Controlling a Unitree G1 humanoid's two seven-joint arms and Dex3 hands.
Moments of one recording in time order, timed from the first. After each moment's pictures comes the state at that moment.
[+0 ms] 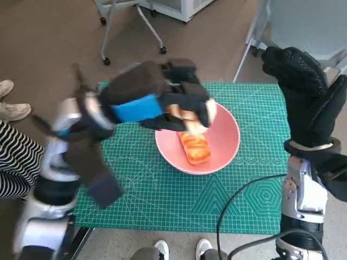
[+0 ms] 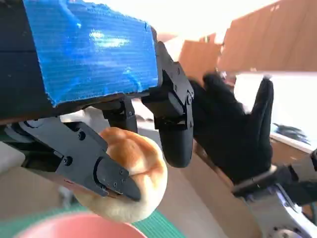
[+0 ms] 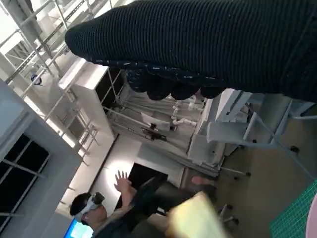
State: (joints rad) left arm -0.84 0.40 -0.22 0.12 0.19 -0.39 -0.52; right arm -0.52 -0.20 -0.20 0.08 0.32 -0.32 0.36
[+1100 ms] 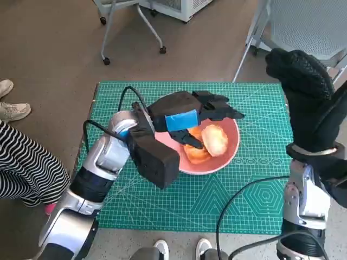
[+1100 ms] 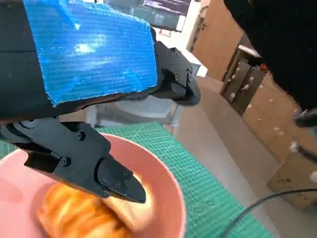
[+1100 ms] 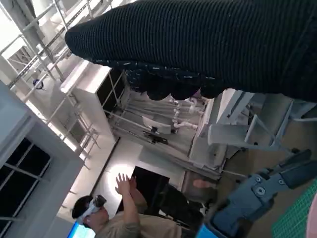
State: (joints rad) left arm -0.83 0.31 -0.31 0.33 0.30 -0.35 -0.52; right arm -0.49 -0.20 -0.20 0.02 0.33 -0.29 0.34
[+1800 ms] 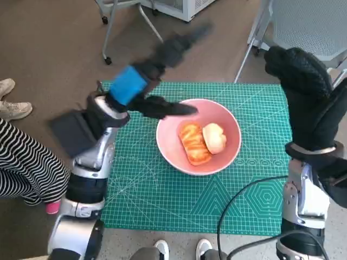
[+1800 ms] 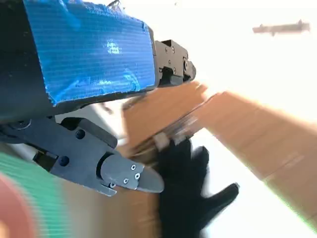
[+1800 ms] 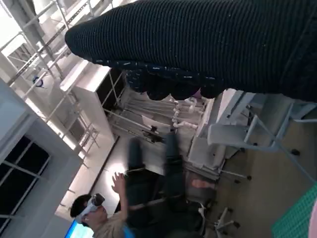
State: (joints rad) left arm -0.76 0.18 0.01 0.19 -0.28 -0.24 -0.49; right arm -0.51 -0.20 -0.19 0.00 0.30 -0.29 0.32
